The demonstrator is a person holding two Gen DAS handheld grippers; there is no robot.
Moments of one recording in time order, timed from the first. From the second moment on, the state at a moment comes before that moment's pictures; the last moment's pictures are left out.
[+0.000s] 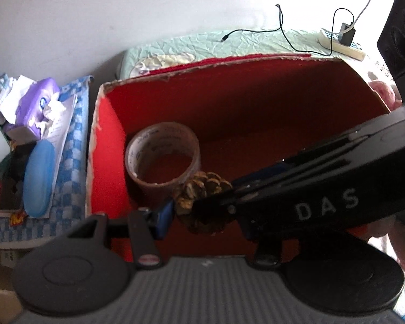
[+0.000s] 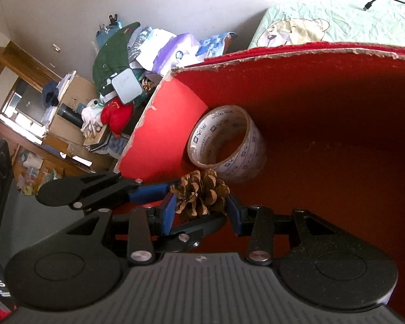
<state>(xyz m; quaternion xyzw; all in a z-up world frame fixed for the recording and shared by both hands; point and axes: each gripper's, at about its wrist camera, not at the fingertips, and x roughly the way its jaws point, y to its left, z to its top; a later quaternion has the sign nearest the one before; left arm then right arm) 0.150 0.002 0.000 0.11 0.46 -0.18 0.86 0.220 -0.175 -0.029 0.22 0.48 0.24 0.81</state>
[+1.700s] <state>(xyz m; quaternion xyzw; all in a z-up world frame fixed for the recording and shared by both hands) 0.159 -0.001 -0.020 0.12 0.48 -0.17 0.85 0.244 -0.164 -0.038 0.20 0.54 0.21 0.79</state>
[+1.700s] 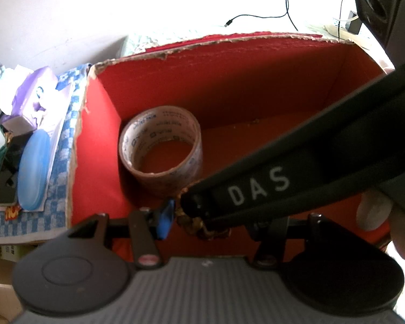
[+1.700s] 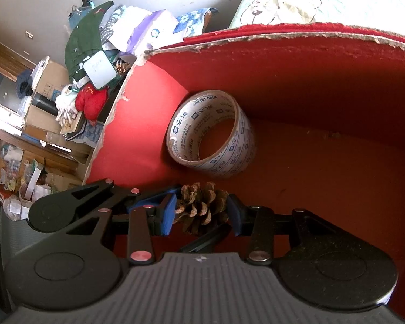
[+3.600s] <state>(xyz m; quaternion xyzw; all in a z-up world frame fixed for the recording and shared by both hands) 0.166 -0.006 -0.025 0.13 0.51 -0.15 0.84 0.240 -0.171 -0.040 0.23 0.53 0.20 0.79</state>
